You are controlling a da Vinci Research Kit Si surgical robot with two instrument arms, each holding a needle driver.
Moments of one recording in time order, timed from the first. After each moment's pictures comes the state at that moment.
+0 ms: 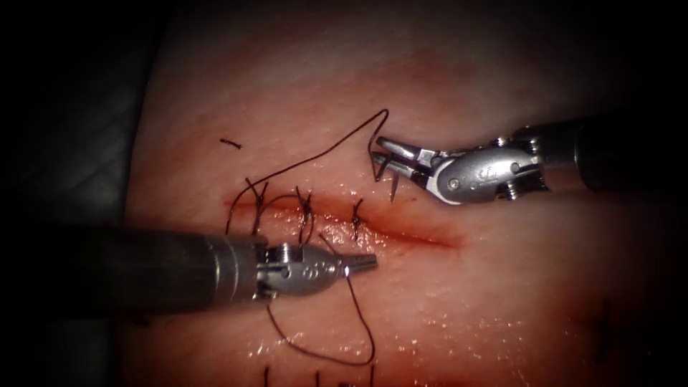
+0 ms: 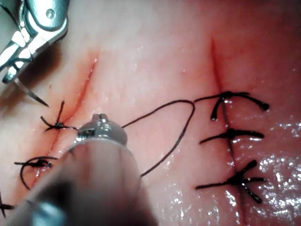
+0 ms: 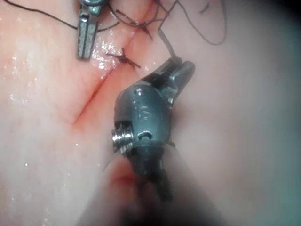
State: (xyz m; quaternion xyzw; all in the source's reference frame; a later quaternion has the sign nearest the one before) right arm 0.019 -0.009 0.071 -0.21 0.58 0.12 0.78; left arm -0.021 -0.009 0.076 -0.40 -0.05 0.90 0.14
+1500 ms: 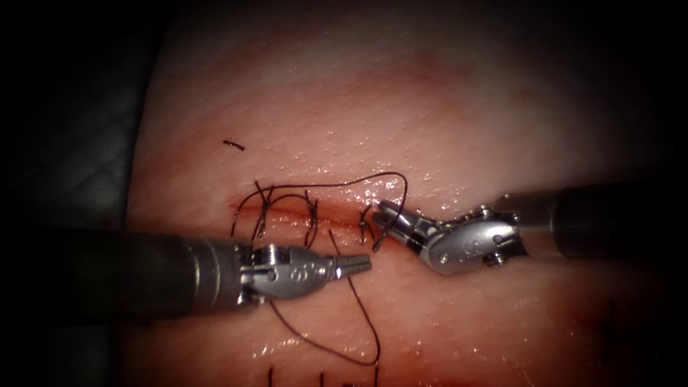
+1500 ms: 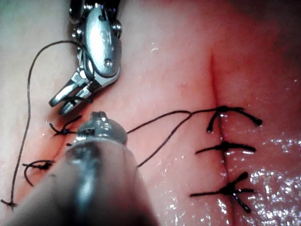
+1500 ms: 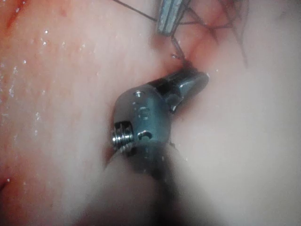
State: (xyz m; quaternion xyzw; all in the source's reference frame) right arm 0.018 -0.018 0.075 -0.24 0.55 0.10 0.79; left arm -0.021 -0.007 0.073 -0.42 -0.03 0.89 0.17
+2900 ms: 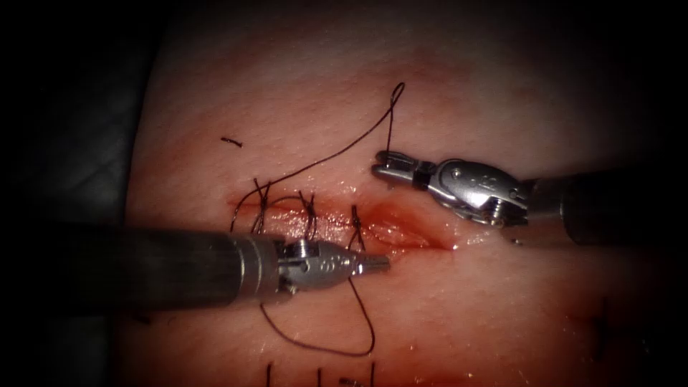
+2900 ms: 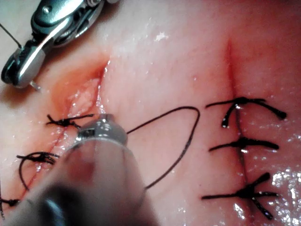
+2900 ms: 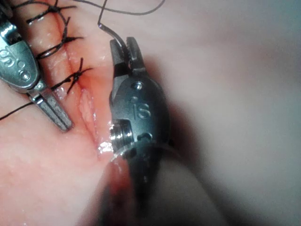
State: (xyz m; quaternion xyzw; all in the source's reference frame) right arm 0.018 -0.007 0.075 0.05 0.57 0.43 0.69; left arm -0.021 -0.009 0.083 -0.36 -0.09 0.92 0.16
